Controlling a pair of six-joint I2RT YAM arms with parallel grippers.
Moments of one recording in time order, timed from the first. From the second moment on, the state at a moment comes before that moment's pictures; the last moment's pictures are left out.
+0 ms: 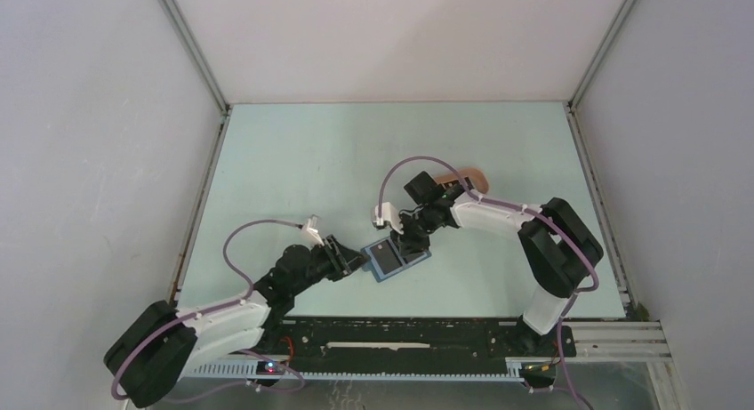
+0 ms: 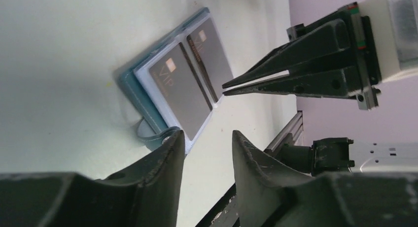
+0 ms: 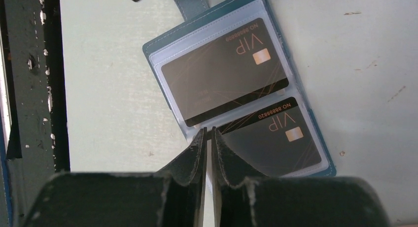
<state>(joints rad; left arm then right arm) -0.70 0.90 0.02 0.57 0.11 -1.06 0.72 1.73 1.07 -0.50 -0.63 -0.72</state>
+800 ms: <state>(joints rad) -0.70 1.18 0.12 0.71 0.14 -1.06 0.77 1.80 1.10 -0.51 -0.56 -0.72</state>
